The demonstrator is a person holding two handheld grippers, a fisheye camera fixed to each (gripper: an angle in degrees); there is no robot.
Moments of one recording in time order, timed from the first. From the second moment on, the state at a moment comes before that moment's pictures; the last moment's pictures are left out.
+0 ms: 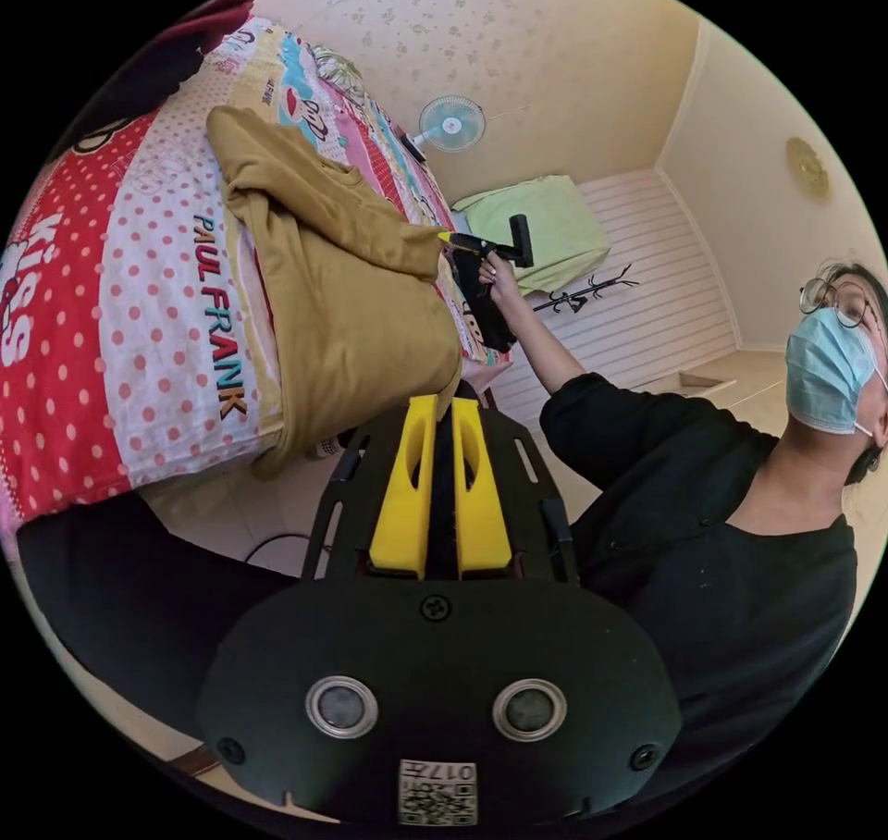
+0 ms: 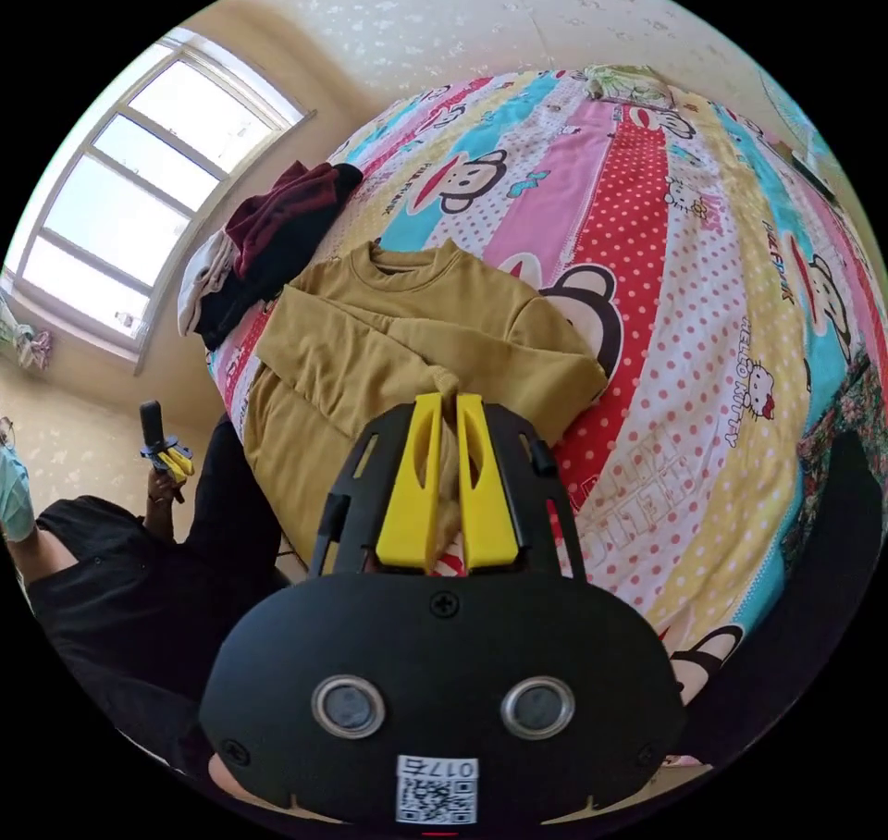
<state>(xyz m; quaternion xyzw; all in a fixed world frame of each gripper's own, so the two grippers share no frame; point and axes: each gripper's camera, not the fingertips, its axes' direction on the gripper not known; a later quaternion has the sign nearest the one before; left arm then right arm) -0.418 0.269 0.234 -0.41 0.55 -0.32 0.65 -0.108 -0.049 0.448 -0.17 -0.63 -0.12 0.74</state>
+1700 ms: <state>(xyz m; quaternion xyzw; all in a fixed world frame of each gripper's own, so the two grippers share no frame) -0.291 0.378 0.308 -0.68 0.19 -0.30 0.64 0.175 0.150 0.447 -0.24 -0.65 0.10 0.71</state>
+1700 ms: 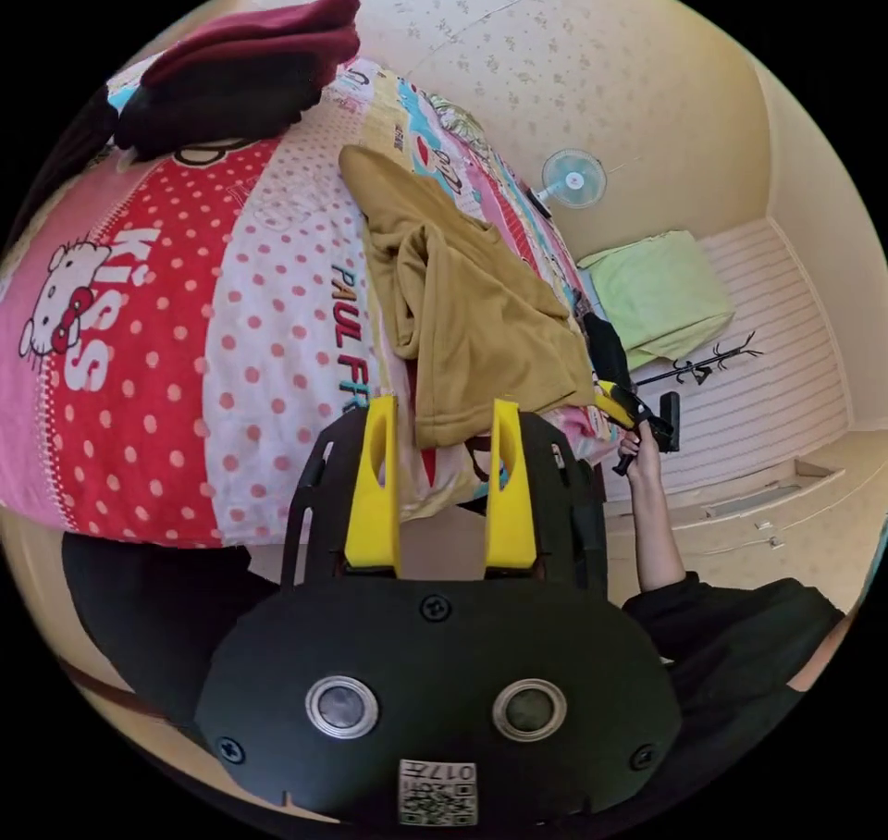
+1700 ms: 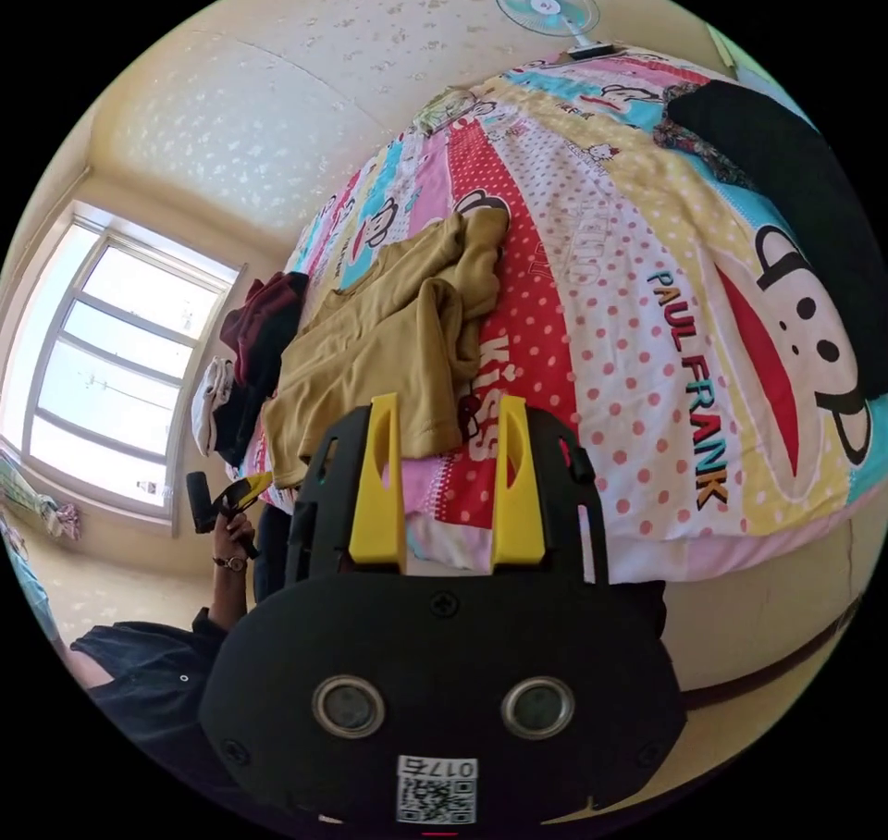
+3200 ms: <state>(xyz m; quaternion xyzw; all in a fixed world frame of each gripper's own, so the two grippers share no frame) -0.350 0.293 0.361 -0.65 0.24 -0.25 0.68 0.210 0.127 0.367 -0.21 -0.63 0.04 0.75</state>
